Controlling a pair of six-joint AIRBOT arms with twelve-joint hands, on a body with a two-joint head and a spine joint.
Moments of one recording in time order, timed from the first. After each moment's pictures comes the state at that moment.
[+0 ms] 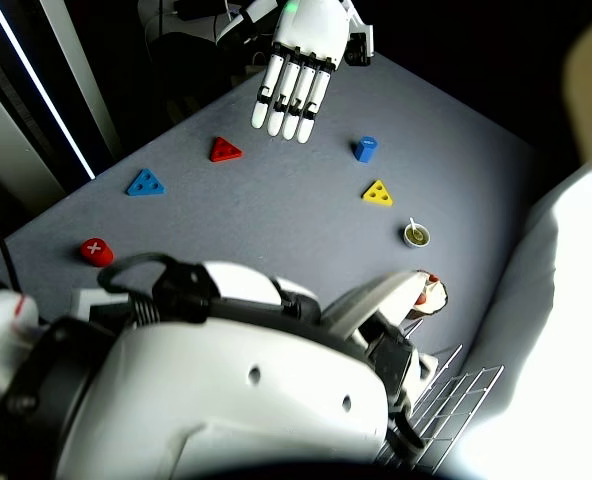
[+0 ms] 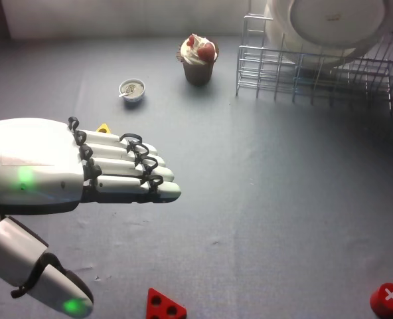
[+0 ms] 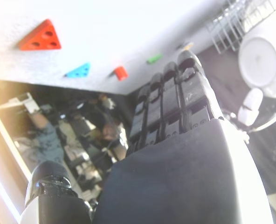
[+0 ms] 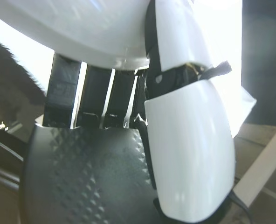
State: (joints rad) left arm 0.57 -0.78 1.10 1.16 -0.84 0.00; right arm 0.04 -1.03 1.45 -0.17 -0.09 0.04
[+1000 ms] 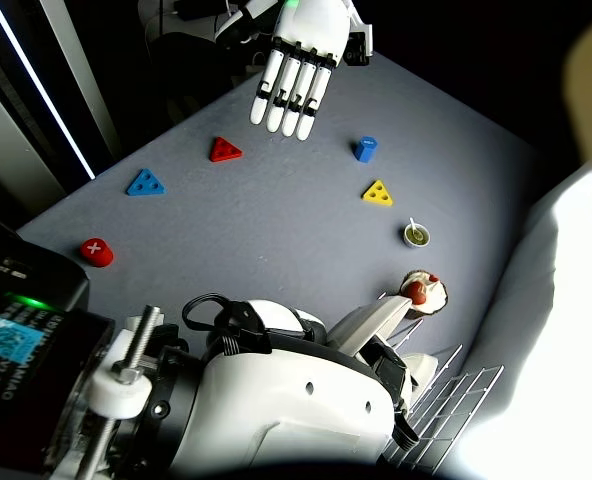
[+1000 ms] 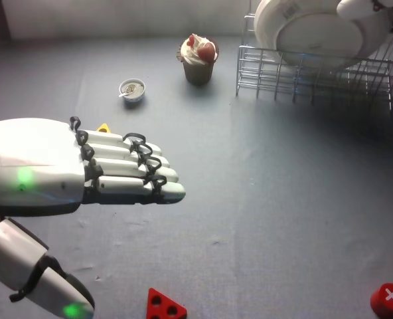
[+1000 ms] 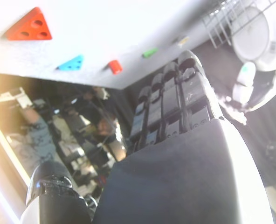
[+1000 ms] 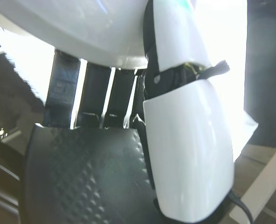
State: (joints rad) left arm 0.57 -0.78 1.08 1.15 -0.86 0.00; right arm -0.08 -1.14 1.54 -0.18 -0.03 0.05
